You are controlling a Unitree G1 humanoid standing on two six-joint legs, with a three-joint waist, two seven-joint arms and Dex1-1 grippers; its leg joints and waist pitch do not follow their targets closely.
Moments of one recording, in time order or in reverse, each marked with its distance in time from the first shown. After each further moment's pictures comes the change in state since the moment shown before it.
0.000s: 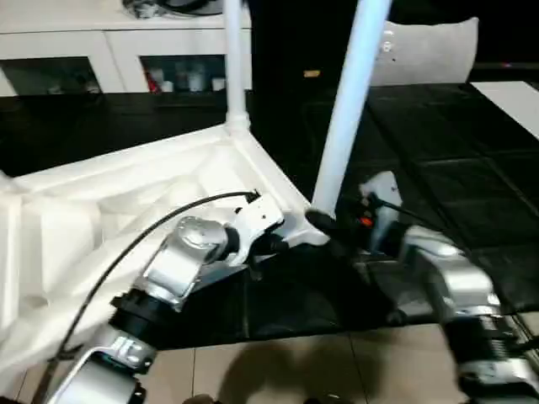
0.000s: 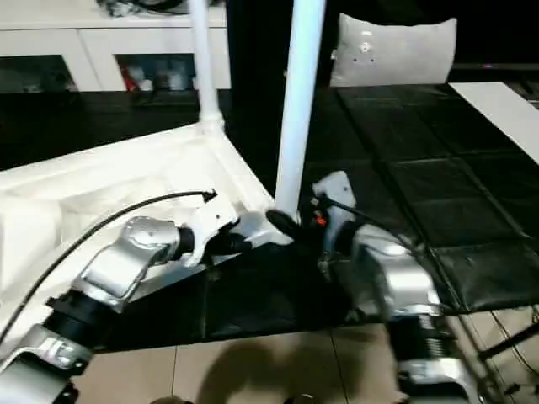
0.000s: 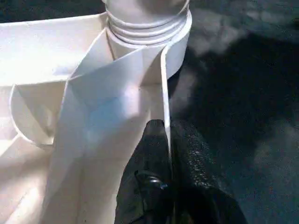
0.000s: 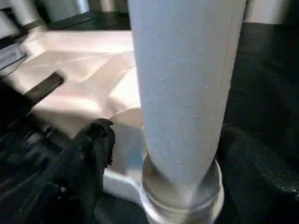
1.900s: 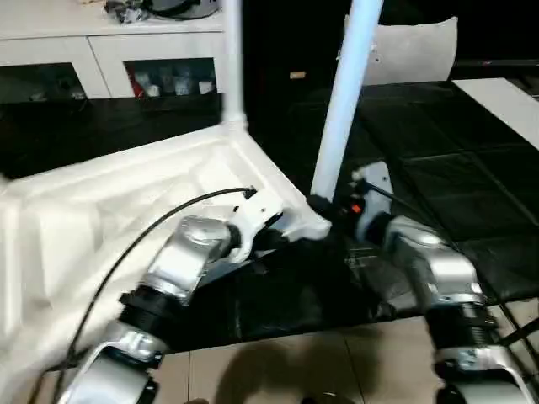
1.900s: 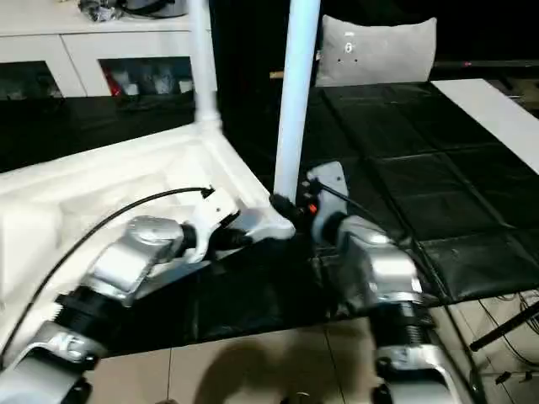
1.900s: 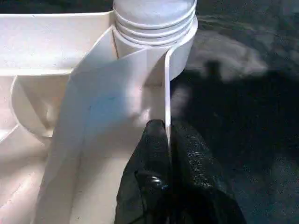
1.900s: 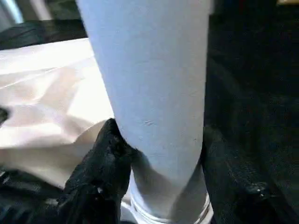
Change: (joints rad) left arm -0.039 -0.140 0.075 0.065 0.001 0.108 0.168; right arm -0.091 0.193 -0.040 0.050 -0.074 0.087 -0.389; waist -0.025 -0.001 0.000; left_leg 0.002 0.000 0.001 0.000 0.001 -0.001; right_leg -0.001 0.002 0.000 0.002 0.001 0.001
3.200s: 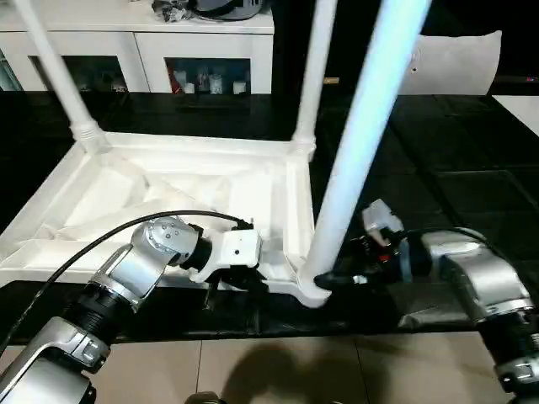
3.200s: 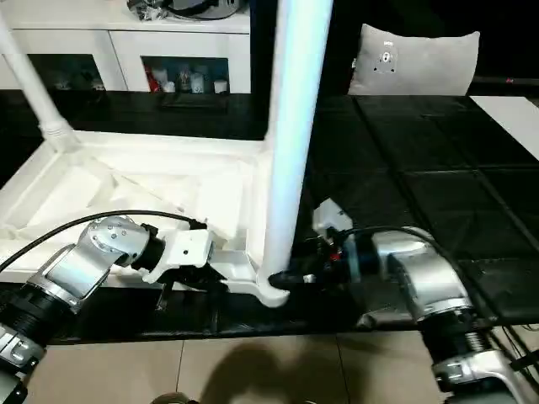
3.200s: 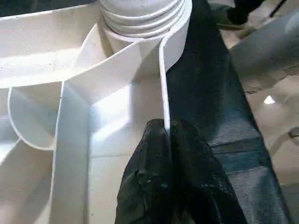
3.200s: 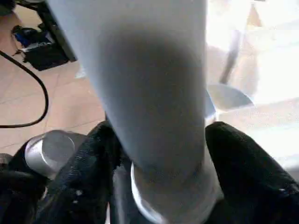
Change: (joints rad) left arm 0.030 0.350 -0.197 -0.034 -0.021 -0.477 -0.576; right arm 0.063 -0.349 0.234 -0.061 0.110 -0.048 0.868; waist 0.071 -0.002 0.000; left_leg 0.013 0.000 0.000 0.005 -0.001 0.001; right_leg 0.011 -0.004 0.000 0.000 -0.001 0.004
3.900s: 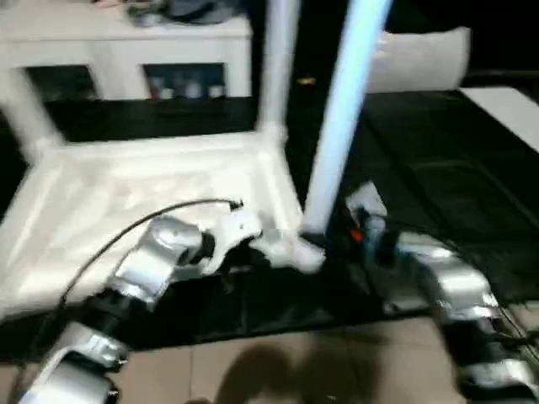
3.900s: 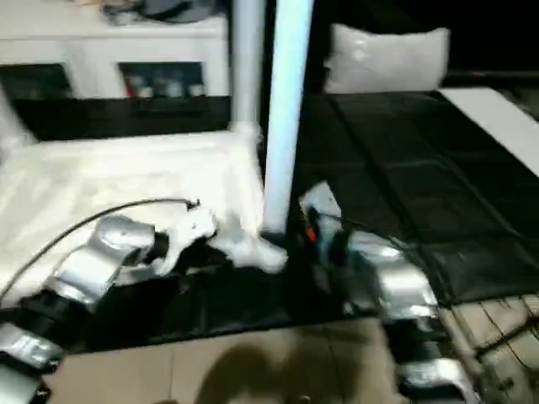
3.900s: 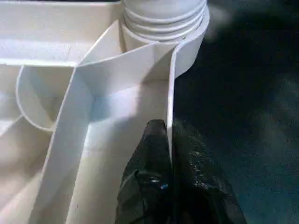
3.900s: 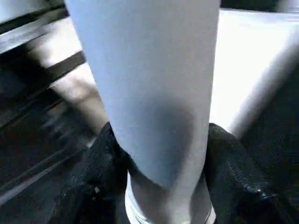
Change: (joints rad) left arm 0.016 -0.189 0.155 -0.001 0.009 0.380 0.351; right arm -0.012 0.279 -0.153 0.015 -0.095 0.086 -0.641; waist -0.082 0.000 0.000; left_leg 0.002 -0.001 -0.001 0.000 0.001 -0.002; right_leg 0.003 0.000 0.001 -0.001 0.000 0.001
